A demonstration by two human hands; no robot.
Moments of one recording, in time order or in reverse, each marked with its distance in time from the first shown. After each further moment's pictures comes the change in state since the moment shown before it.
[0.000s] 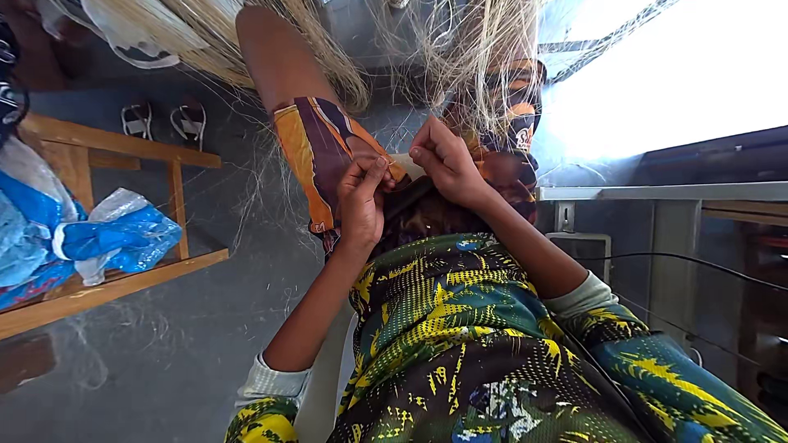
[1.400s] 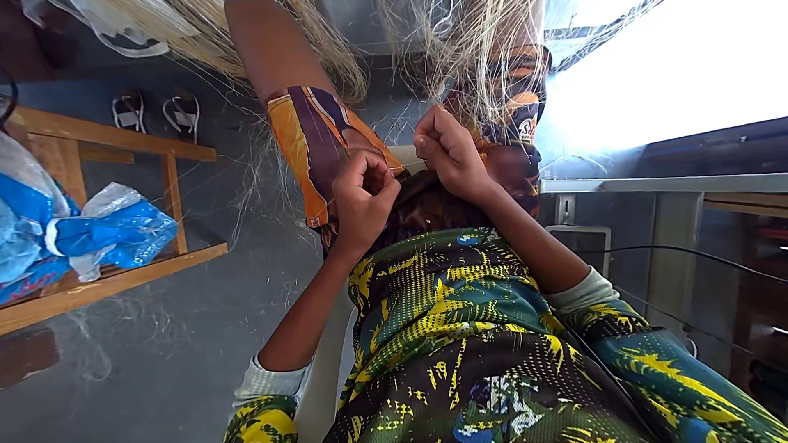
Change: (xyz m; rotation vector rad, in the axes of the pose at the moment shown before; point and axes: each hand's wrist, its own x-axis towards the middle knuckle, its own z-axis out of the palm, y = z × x) left_hand -0.016 0.012 -0.012 0.778 -0.197 0.391; right_hand -0.001 -0.002 -0.001 0.030 0.033 -0.001
